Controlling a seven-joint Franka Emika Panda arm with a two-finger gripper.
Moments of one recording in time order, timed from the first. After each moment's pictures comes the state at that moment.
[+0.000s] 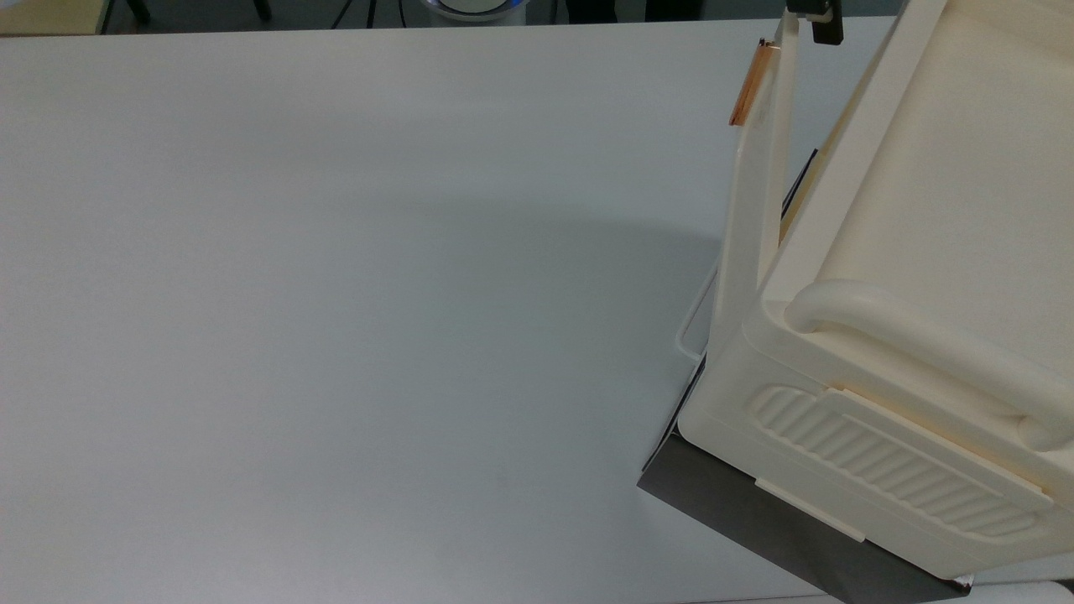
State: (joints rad) arm 0.30 0.14 0.19 -1.38 0.21 1.91 -0.49
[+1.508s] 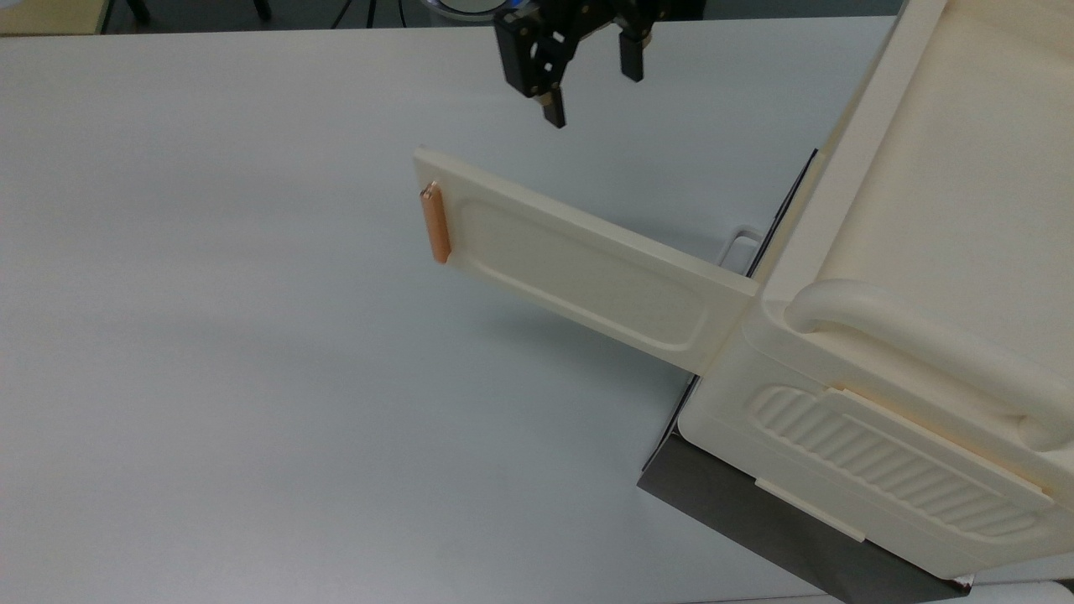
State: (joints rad) arm 0.07 0.14 0.15 -1.42 0.08 1.83 -0.44
